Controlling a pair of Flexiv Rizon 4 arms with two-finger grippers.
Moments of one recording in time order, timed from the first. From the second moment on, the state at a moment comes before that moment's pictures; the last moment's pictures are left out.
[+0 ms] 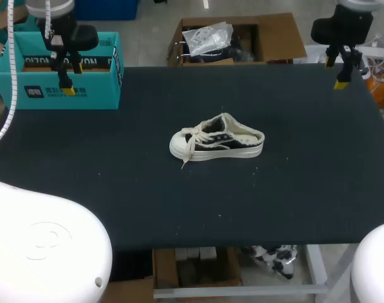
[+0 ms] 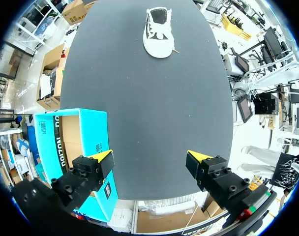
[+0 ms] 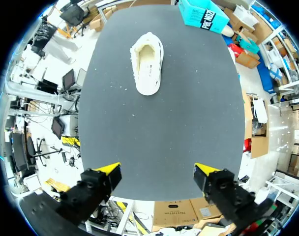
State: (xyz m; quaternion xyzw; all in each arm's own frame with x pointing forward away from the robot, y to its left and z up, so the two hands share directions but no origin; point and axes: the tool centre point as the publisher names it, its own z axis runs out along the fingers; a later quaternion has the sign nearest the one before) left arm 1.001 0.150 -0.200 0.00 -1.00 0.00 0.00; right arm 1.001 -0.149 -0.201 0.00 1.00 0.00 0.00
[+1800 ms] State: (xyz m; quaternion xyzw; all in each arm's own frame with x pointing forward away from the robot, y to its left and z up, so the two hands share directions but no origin) left arm 0.945 0.088 -0.223 0.33 -0.94 -0.01 0.07; right arm 0.953 -0.037 -0.317 0.05 0.96 0.26 -0.06
